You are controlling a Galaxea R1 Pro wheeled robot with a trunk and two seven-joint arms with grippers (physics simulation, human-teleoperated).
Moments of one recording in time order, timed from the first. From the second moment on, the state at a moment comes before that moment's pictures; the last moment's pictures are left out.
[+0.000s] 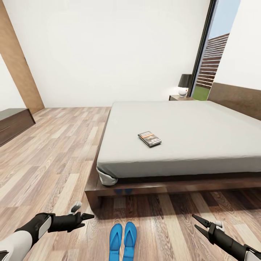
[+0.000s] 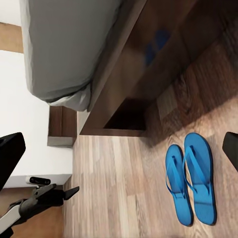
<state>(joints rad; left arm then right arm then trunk) -0.71 0.26 0.10 -0.18 0.11 0.61 -0.98 -0.51 -0.43 0.22 -0.12 -0.98 0.39 1.23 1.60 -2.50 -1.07</state>
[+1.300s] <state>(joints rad) -0.71 0.26 0.10 -0.17 0.11 0.61 -0.98 -0.51 -0.42 0.22 -0.12 -0.97 0.40 1.23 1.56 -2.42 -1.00</state>
